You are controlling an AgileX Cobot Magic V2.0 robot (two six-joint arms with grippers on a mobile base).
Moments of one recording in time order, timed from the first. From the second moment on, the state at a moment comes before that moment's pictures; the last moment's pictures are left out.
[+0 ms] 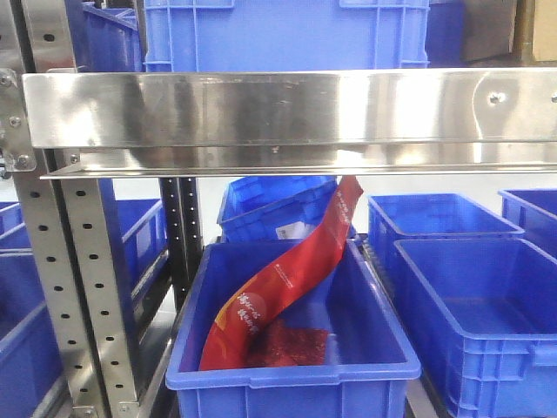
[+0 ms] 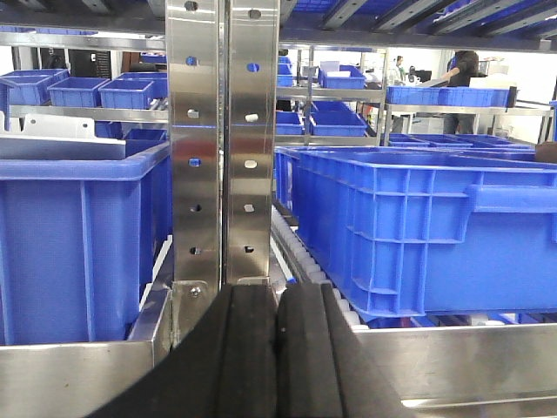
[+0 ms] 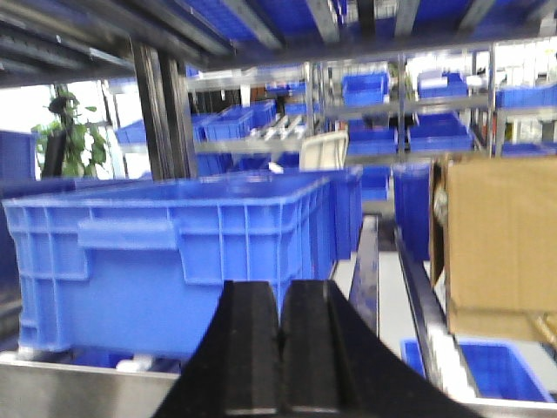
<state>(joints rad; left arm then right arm) -0.06 0.26 -0.47 -0.14 0.20 0.13 0.25 0.44 -0.43 0.10 -0.09 0.03</state>
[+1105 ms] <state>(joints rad) -0.06 0.26 -0.47 -0.14 0.20 0.13 0.08 0.11 -0.16 0.10 0.01 0.03</state>
